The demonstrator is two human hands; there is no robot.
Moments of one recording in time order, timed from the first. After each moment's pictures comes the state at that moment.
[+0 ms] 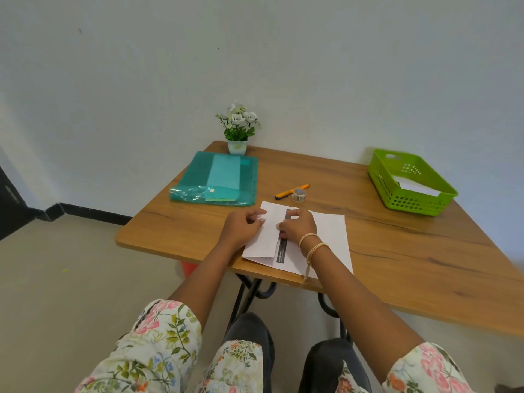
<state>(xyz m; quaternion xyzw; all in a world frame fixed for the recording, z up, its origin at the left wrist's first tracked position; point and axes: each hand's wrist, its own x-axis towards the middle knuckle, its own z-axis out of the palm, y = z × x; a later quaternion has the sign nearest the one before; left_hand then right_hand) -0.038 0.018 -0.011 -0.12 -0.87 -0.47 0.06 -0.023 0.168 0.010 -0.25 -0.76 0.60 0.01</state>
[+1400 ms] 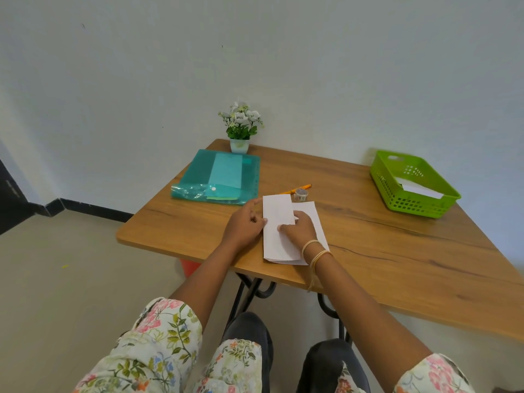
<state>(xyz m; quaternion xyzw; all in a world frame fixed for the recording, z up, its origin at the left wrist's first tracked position) -0.031 0.023 -0.008 -0.10 -0.86 -0.50 0.05 0.002 0.161 0.021 -0.18 -0.85 0.49 0.00</state>
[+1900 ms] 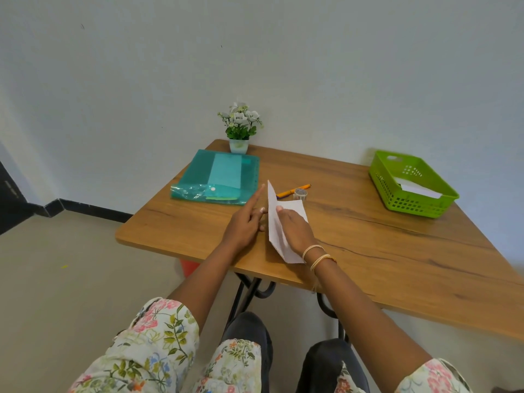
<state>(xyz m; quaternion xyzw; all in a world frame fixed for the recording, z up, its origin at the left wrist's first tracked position) -0.030 0.021 -0.007 -0.16 -0.83 -0.54 0.07 0.014 0.160 0.023 -0.07 -0.88 0.47 0.02</state>
